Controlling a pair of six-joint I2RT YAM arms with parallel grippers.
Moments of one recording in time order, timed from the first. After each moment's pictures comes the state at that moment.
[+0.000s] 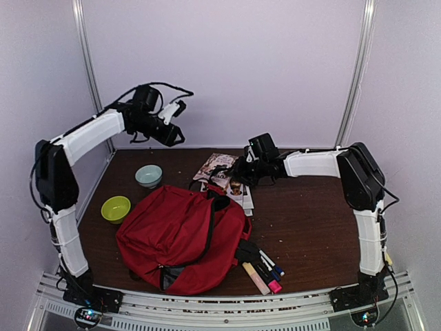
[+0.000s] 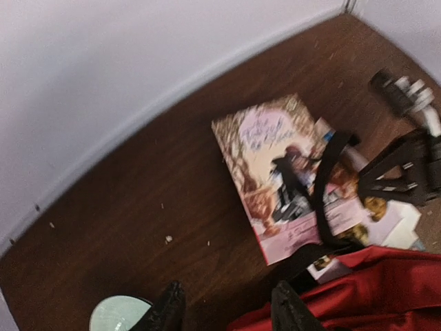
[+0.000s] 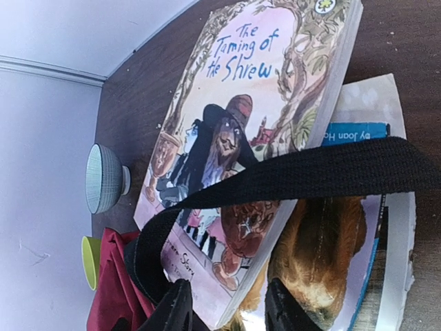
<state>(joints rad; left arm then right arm) -0.41 1.89 1.89 -0.68 0.27 0.23 0.60 2.15 1.58 -0.07 -0.27 0.89</state>
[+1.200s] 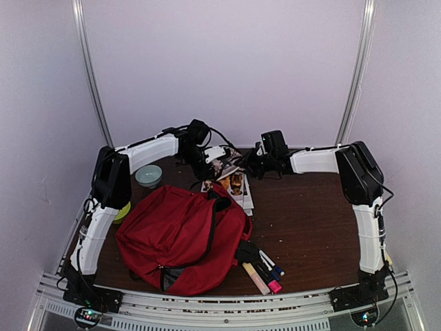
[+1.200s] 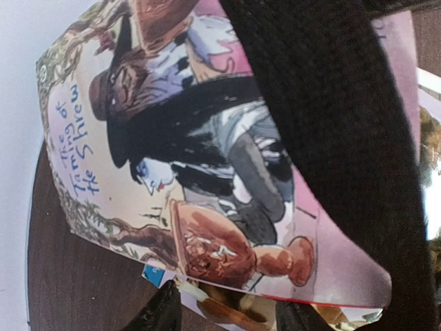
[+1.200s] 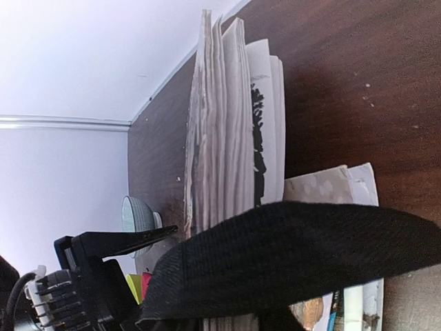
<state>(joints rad) -0.60 2.47 2.24 -0.79 0.12 0.64 0.51 2.21 1.60 0.06 -0.37 1.05</state>
